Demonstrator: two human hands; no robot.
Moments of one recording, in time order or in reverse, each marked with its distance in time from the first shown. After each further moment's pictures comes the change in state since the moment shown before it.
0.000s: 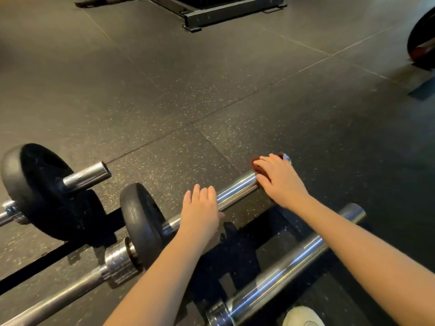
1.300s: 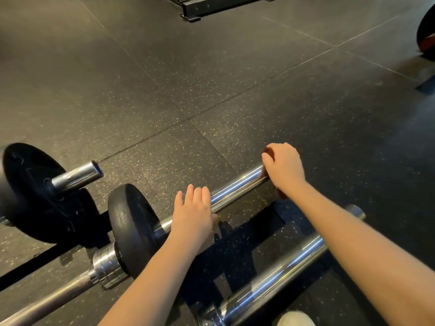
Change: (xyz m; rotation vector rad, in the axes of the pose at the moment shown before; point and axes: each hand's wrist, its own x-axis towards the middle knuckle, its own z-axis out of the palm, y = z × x) left_hand 0.004 0.002 0.001 0.031 -0.002 -0.025; right_hand 0.035 0.012 -0.007 0.125 0.178 0.235
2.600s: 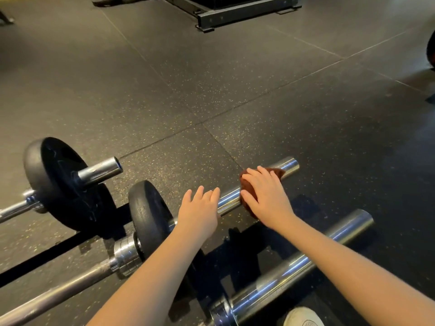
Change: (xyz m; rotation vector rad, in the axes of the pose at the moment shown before) left_hand -0.014 -0.016 -0.012 -0.018 -0.067 0.040; right_hand -0.074 -0.043 0.020 -0.025 -0.167 -0.307
